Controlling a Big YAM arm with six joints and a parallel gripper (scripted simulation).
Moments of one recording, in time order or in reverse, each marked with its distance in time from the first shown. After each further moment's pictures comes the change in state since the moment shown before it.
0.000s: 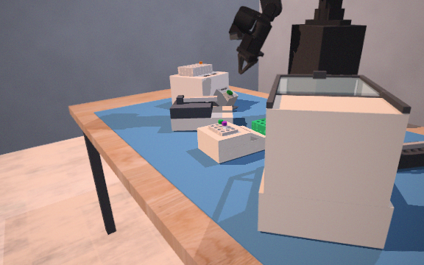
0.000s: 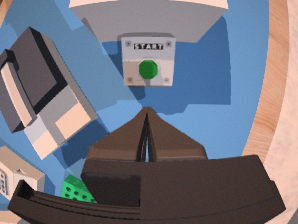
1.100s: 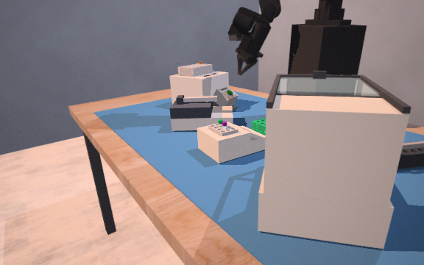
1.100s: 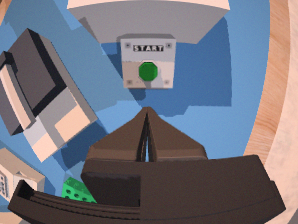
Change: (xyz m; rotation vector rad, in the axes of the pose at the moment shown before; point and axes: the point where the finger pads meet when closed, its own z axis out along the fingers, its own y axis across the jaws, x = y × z) arm -0.001 0.000 0.005 0.001 0.001 0.003
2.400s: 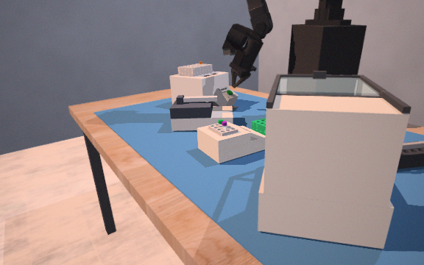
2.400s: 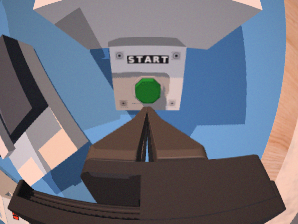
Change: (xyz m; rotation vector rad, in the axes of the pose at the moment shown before) arm 0.002 -0.001 0.059 0.002 0.006 0.002
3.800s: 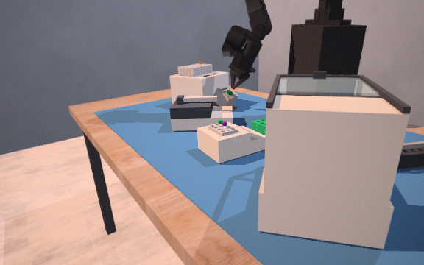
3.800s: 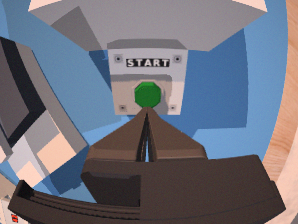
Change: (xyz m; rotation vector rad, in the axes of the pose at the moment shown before) arm -0.001 0.000 0.007 0.000 -0.002 -0.001
